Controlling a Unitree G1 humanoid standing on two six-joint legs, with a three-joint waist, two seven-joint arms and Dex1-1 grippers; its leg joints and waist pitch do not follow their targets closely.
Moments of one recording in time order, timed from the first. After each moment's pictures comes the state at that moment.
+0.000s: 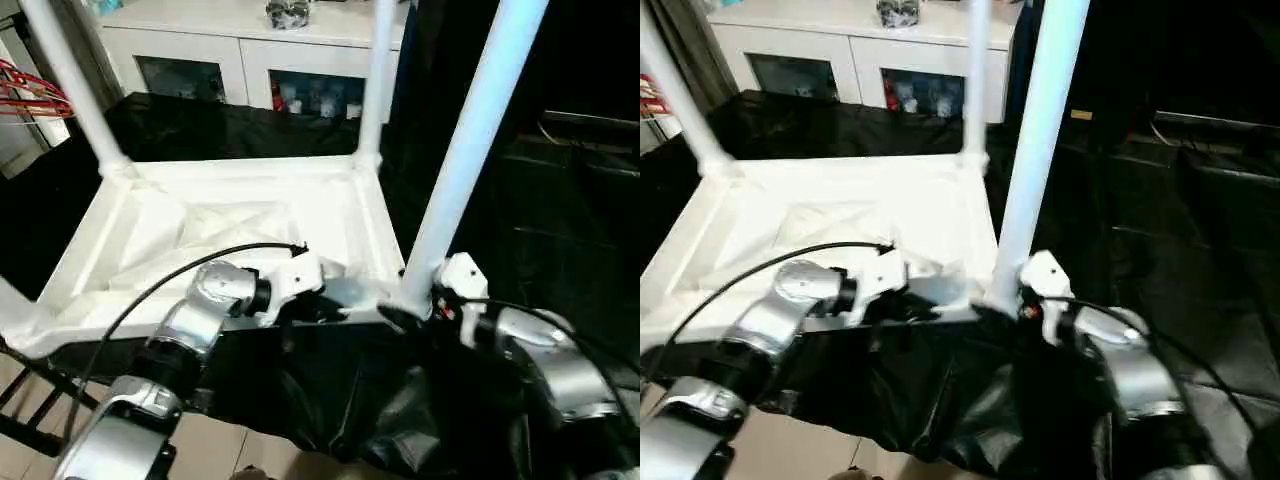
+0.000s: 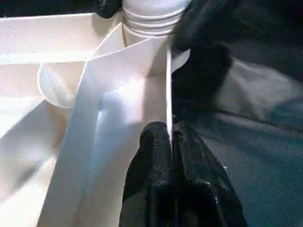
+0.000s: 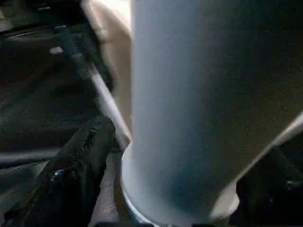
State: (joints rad) left arm -0.59 0.27 -0.28 0.65 0.09 -0.08 -1.26; right arm -0.24 -0.44 0.14 0.26 0.16 0.10 1.02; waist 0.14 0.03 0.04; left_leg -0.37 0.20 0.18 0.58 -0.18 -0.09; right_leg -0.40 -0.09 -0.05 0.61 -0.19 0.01
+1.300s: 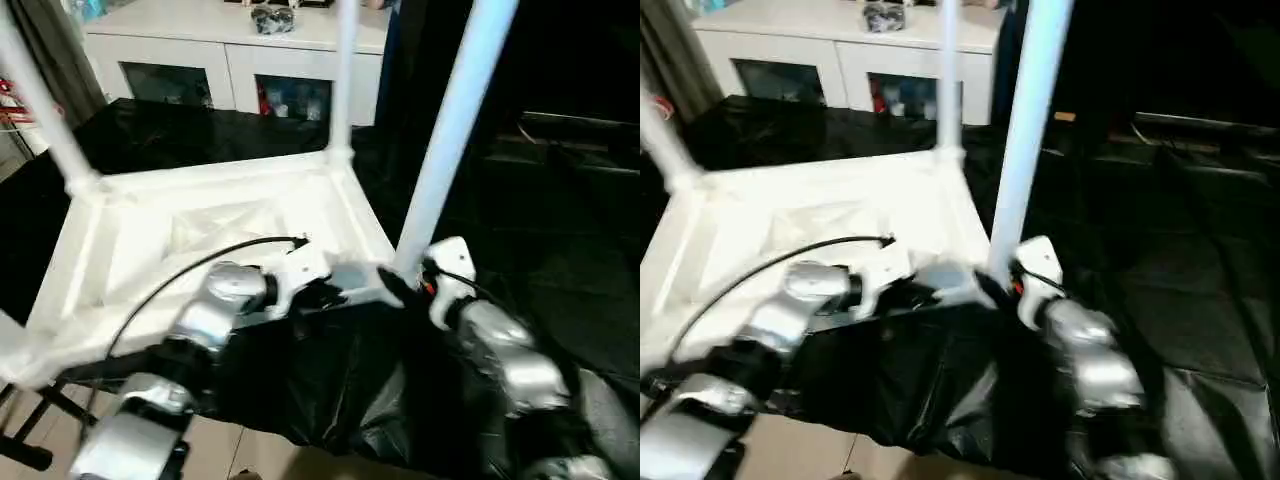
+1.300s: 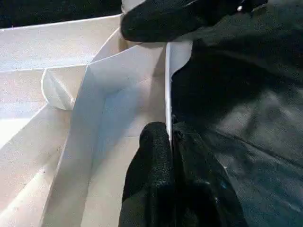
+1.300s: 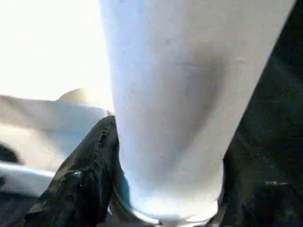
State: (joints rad) left arm -0.62 0.16 -0.26 0.70 0.15 0.01 -0.95; right arm -0.34 -0.14 0.03 0.42 0.06 0.14 0.39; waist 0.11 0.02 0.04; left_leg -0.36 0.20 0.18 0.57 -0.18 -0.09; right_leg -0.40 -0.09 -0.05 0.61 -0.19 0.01
